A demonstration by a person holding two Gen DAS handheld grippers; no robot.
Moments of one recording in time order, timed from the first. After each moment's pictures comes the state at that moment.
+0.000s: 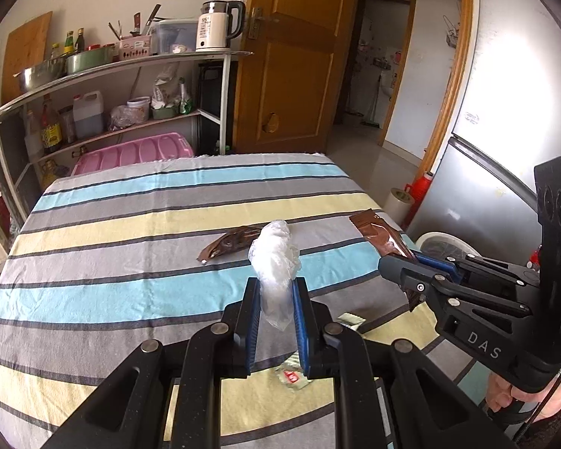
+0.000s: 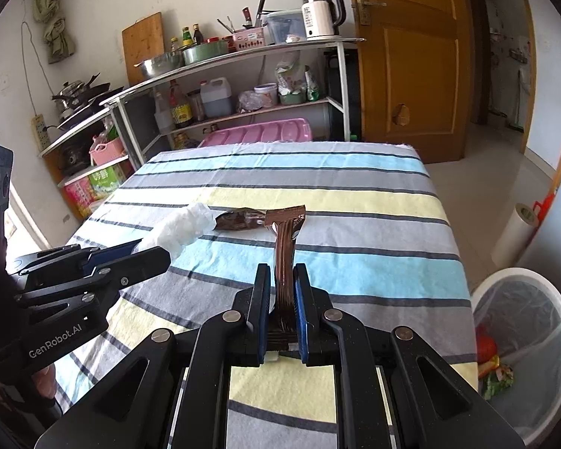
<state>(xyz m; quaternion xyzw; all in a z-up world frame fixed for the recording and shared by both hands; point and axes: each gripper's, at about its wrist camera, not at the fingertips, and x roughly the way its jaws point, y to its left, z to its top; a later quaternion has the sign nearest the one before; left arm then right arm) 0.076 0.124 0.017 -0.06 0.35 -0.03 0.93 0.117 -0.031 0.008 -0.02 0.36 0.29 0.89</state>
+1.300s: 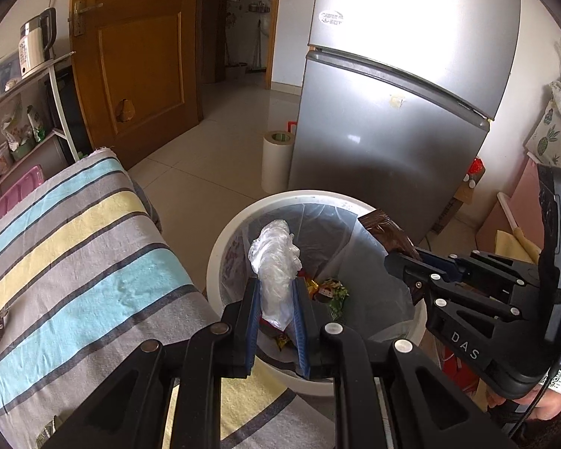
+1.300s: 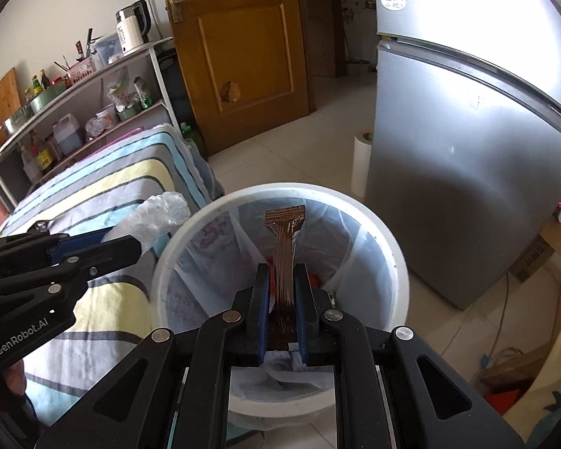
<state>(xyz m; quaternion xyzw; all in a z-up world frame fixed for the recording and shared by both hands) 0.167 -0.130 -0.024 0.05 0.41 -0.22 0.88 0.129 -0.281 -0.024 0.04 0.41 0.04 0.91</state>
